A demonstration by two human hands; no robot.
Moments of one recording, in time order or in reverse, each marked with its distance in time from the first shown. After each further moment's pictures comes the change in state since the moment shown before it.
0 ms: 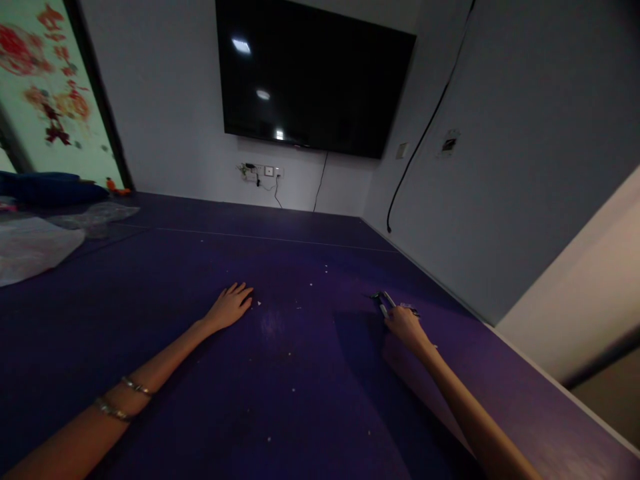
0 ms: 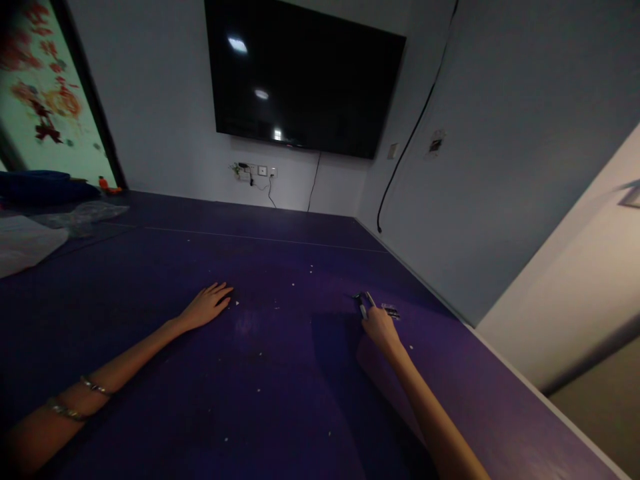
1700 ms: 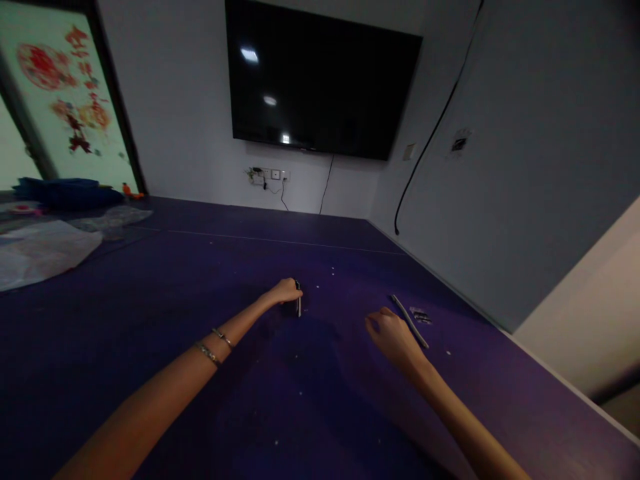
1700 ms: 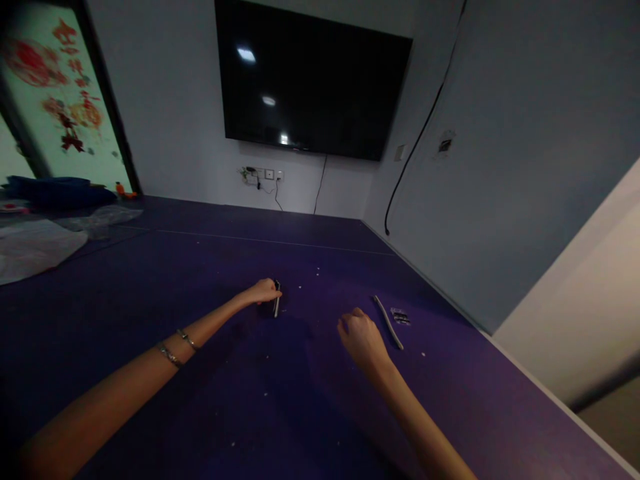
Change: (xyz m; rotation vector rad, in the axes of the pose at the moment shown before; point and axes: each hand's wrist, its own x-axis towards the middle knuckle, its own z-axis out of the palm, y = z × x) left_hand 0.068 0.119 -0.032 -0.296 -0.308 -0.077; right_hand -0.064 -0.078 -0.035 0.130 0.221 -0.314
